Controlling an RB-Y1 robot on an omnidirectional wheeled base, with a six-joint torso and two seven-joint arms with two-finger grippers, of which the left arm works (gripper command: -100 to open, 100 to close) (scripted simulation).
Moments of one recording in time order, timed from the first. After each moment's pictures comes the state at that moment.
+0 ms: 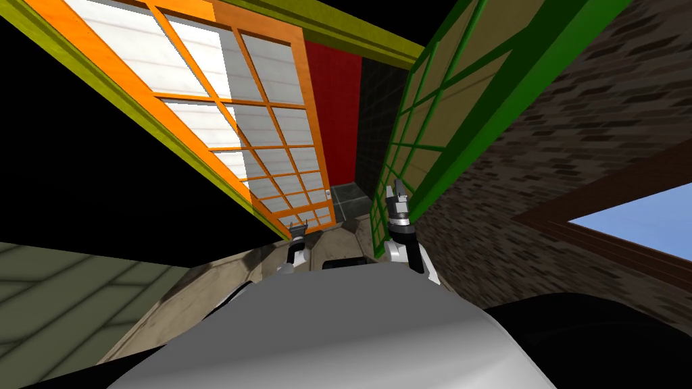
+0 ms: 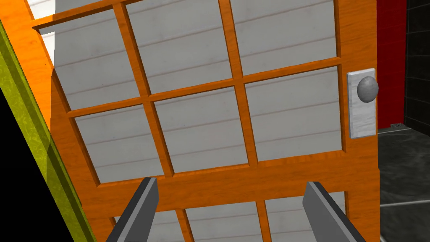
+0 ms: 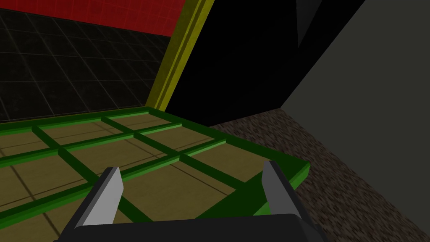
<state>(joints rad) -0.18 0.28 -0.38 -0.59 0.87 -1.01 1.10</state>
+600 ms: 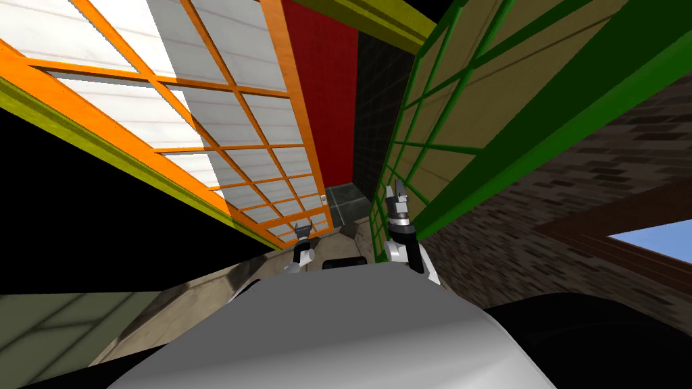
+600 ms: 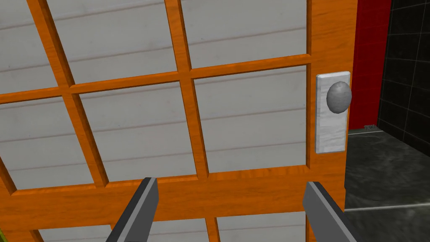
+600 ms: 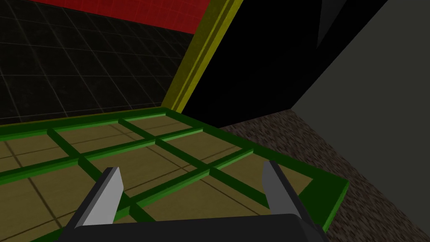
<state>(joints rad) -0.19 0.20 -0.38 -0.58 0.89 -1.00 1.11</state>
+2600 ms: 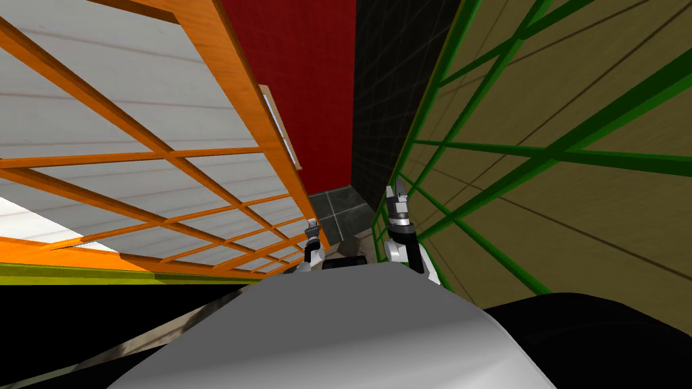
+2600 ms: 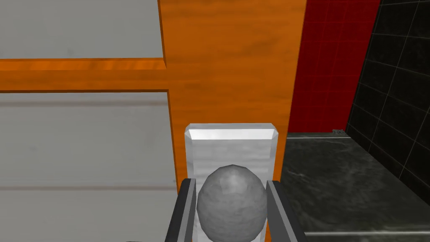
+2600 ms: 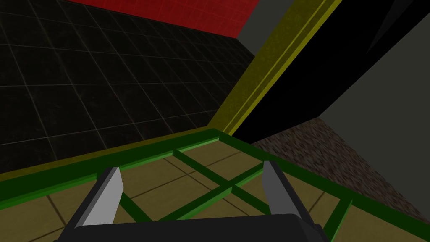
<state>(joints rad) -0.19 0.07 -0.39 -0.58 0.92 -0.97 1.10</state>
